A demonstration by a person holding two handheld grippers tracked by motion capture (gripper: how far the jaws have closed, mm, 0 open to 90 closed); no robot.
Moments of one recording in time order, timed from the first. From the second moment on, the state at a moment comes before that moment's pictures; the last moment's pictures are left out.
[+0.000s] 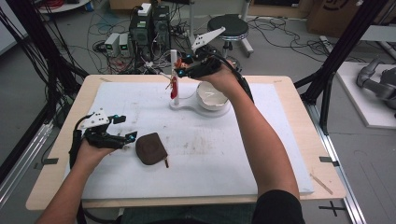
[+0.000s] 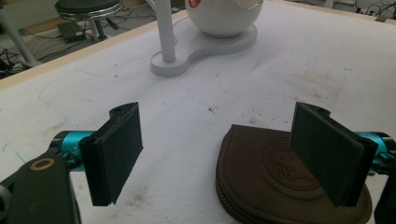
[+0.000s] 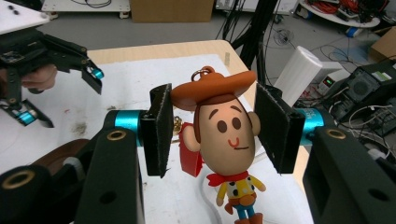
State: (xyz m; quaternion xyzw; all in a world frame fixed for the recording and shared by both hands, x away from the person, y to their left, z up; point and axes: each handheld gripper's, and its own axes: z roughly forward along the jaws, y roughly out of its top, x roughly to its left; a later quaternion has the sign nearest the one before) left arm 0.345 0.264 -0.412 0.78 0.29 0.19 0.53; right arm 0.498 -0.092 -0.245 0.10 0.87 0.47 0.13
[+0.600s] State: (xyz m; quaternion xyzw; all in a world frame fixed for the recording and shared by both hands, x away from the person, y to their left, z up) left arm 0.345 0.265 -0.413 0.78 0.29 0.19 0.53; right arm 0.519 -0.084 -0.248 0.12 0.87 0.46 0.14
